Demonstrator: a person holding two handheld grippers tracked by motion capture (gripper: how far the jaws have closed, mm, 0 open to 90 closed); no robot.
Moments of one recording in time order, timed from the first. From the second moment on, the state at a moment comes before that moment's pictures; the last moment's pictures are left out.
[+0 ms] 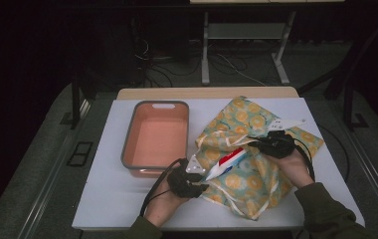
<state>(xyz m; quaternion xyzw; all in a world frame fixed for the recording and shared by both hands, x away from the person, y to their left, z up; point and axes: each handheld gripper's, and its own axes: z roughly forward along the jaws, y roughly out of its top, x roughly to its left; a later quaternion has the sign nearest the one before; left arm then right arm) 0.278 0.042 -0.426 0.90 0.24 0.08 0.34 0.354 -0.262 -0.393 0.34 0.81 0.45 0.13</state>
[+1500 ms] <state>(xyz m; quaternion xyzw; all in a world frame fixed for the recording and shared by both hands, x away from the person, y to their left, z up) 0.317 -0.019 -0.409 0.88 0.24 0.08 0.40 0.351 -0.263 -0.394 0.34 0.82 0.45 0.13</state>
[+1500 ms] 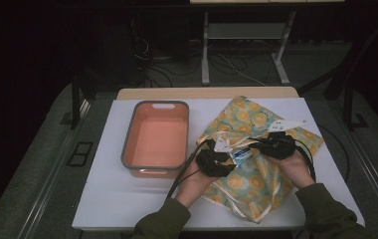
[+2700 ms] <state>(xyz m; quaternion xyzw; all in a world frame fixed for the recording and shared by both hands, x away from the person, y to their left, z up) 0.264 0.061 -0.422 0.88 0.23 0.03 0.42 0.279 -0.244 -0.410 0.27 0.87 0.42 0.05</state>
